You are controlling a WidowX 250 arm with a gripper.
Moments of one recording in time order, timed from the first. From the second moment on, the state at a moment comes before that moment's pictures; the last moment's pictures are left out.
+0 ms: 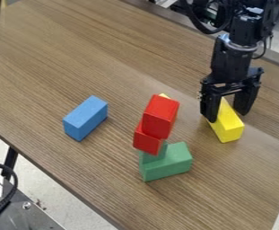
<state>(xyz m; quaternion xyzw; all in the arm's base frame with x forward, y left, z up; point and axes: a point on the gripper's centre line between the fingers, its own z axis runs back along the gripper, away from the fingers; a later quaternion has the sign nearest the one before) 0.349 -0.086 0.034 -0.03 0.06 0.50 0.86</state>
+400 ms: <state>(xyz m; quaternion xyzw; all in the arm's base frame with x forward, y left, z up) 0.349 -0.084 0.033 -0.02 0.06 0.47 0.88</state>
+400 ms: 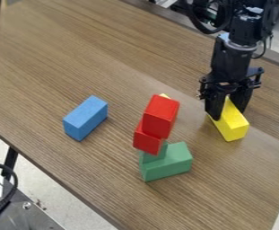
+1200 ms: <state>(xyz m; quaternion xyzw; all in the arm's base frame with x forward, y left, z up) 0.349 -0.069 0.088 -0.11 0.09 0.17 0.97</state>
